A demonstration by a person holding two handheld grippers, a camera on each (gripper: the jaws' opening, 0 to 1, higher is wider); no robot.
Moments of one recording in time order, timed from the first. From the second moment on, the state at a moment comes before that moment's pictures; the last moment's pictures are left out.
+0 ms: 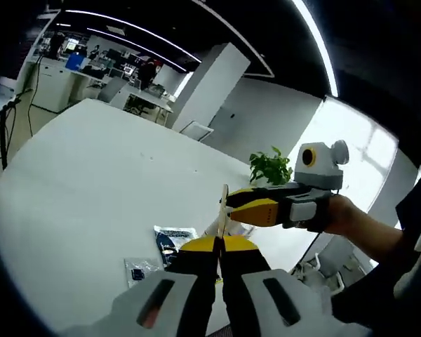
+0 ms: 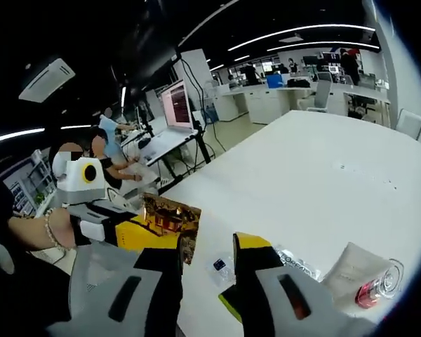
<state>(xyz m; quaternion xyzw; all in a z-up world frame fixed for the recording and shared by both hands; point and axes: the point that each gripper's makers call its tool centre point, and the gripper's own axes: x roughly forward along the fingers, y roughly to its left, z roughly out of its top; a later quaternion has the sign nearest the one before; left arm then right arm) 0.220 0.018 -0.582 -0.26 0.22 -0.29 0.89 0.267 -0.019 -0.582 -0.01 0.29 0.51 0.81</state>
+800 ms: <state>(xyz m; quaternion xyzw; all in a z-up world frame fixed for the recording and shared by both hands) 0.182 0.047 -0.562 -0.38 0.20 -0.31 0.85 0.230 0.036 -0.555 0.04 0.28 0.60 0.75</state>
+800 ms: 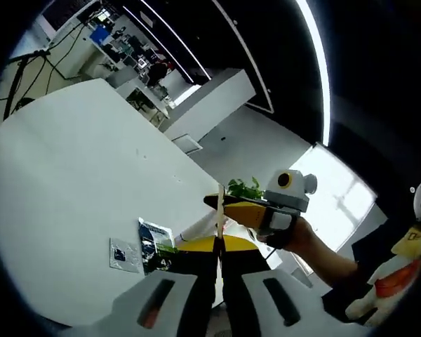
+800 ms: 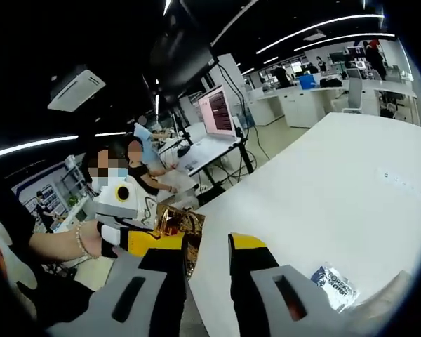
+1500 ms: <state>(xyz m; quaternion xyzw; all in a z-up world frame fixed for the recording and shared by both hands) 0.173 0.057 -0.568 -0.41 0.22 -0.33 0.82 0.216 0.053 -0.553 0.03 0.28 0.62 0.73</state>
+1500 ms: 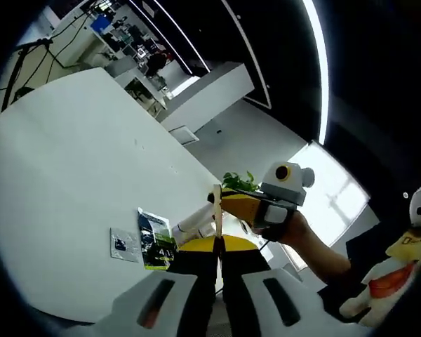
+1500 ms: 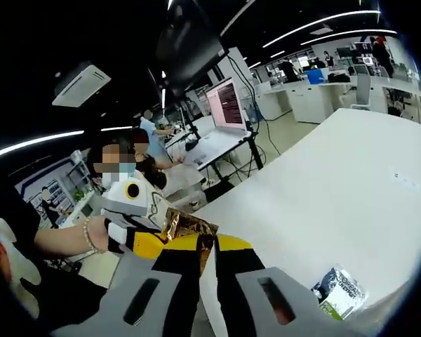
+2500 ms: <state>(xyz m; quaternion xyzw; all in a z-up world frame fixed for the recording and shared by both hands) 0.225 0.066 -0.611 -0.44 0.26 -0.30 0.81 0.272 0.045 -0.593 -0.01 0.28 0.50 0.82</state>
